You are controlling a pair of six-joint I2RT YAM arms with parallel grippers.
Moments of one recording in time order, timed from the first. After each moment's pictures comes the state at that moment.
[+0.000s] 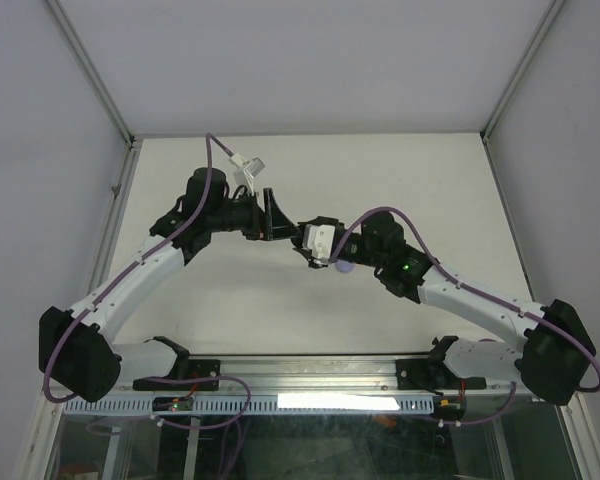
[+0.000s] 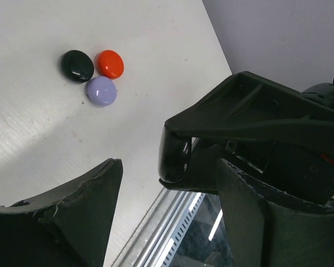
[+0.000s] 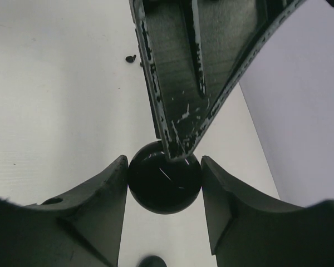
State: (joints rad) left arm -0.47 1.23 1.01 -0.25 0.67 -0.58; right arm 0.83 1.16 0.76 0.23 -0.41 -0.67
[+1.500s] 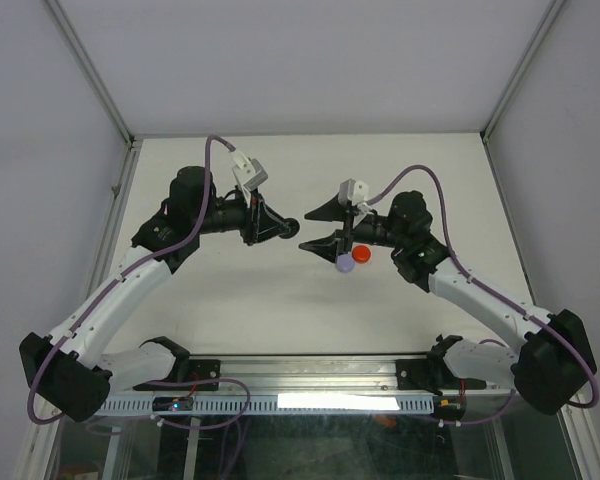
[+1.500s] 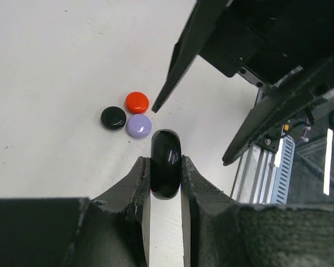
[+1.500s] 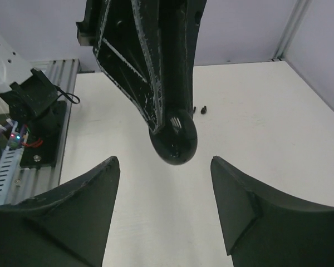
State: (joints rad) left arm -0.51 1.12 1.07 -0.28 0.67 -0.07; right arm 0.65 1.14 0.78 0.36 -0.77 -0.08
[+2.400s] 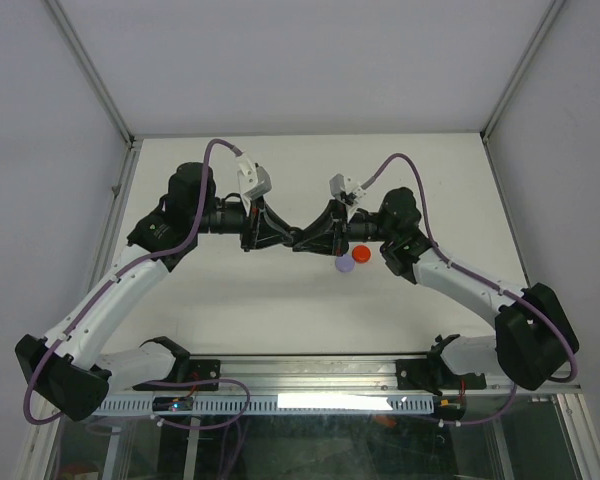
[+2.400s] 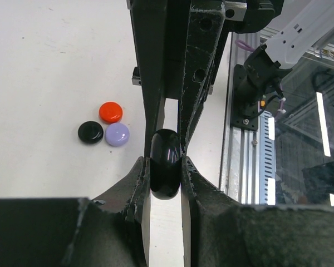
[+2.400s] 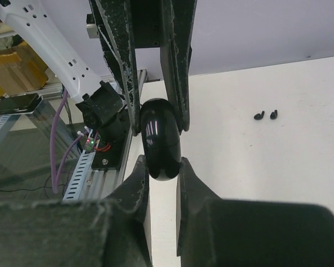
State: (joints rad) left arm -0.54 1.13 1.14 -0.37 0.86 0.10; right arm 0.64 1.29 0.78 0.61 -0.99 0.25
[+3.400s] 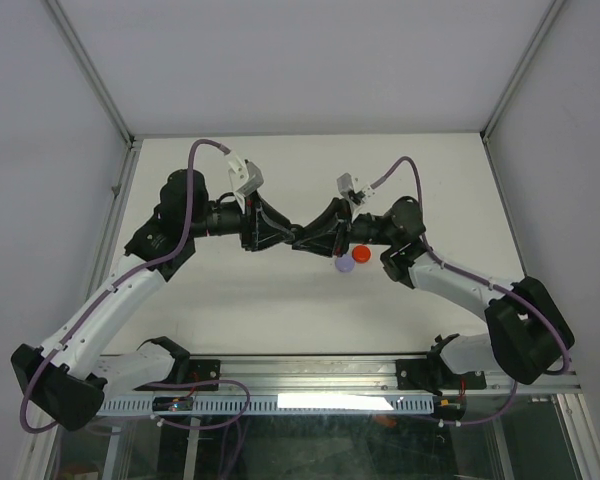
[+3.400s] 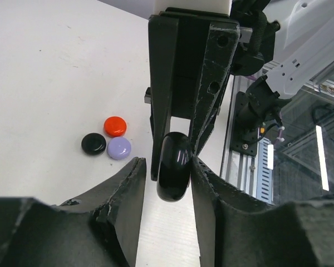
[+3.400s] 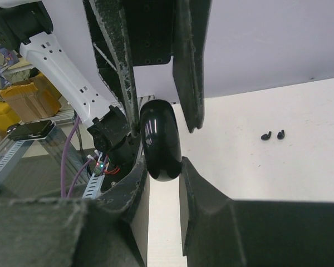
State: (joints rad) left arm -0.54 1.06 1.06 -0.21 0.78 -0.07; right arm 0.64 1.33 0.70 0.94 -0.95 0.47
